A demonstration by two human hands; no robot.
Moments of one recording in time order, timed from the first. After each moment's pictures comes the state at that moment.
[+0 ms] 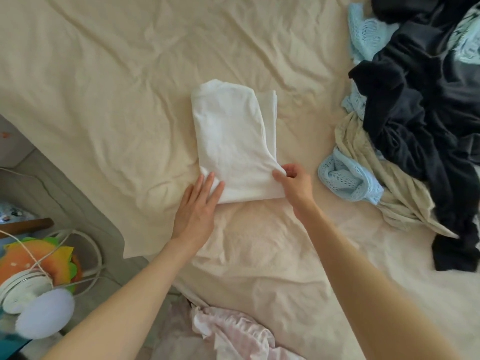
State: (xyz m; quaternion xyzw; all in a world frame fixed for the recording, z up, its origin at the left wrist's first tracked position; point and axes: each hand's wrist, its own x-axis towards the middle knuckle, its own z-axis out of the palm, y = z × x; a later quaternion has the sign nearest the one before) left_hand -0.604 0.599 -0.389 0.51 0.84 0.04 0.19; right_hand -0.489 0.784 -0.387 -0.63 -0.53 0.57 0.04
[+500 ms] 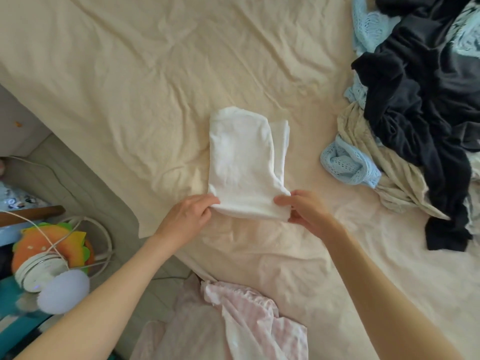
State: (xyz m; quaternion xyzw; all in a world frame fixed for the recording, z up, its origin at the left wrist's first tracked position) left_hand -0.619 0.555 -0.348 0.48 0.79 0.18 0.33; right_hand -0.444 0.748 -0.343 -0.61 -0.39 0.67 -0.15
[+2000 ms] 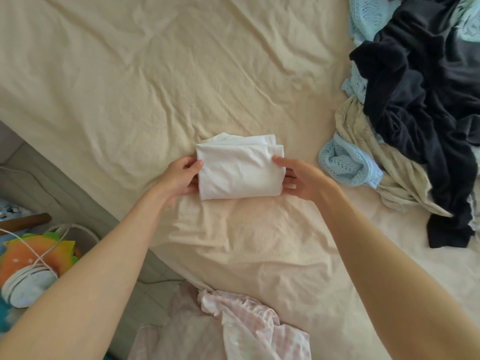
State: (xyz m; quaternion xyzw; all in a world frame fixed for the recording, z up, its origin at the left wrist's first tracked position) left_hand -0.676 0.630 -0.389 -0.03 0.74 0.37 0.56; right_hand -0.484 0.806 -0.370 -0.61 -0.30 0.72 -0.14
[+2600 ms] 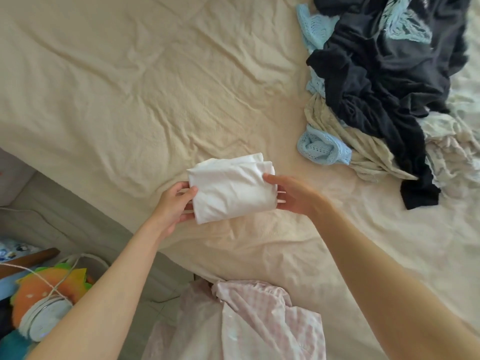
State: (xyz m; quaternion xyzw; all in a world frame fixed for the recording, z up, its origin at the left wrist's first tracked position) left_hand -0.655 0.576 -0.336 0.00 0.72 0.38 0.58; right_hand -0.449 0.747 -0.329 -0.60 -0.30 0.74 -0.09
